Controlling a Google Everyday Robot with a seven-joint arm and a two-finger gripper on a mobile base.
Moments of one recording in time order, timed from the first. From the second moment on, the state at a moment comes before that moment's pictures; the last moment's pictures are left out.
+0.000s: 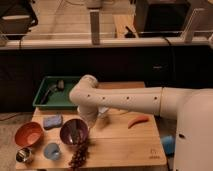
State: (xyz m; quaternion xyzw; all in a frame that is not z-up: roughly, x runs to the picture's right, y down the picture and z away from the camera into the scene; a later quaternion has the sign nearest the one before) arm -0.086 0.163 0.727 -0.30 -0.19 -0.47 0.81
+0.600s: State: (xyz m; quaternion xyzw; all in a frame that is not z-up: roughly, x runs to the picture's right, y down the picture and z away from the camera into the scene) arm -0.135 0.131 0.719 -0.28 -0.24 -0.49 0.79
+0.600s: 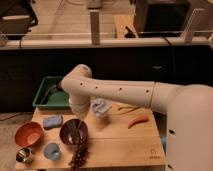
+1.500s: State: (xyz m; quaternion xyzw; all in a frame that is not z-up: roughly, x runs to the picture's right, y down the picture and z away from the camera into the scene) arm -0.228 0.127 0.731 -0.24 -0.33 -0.53 0.74
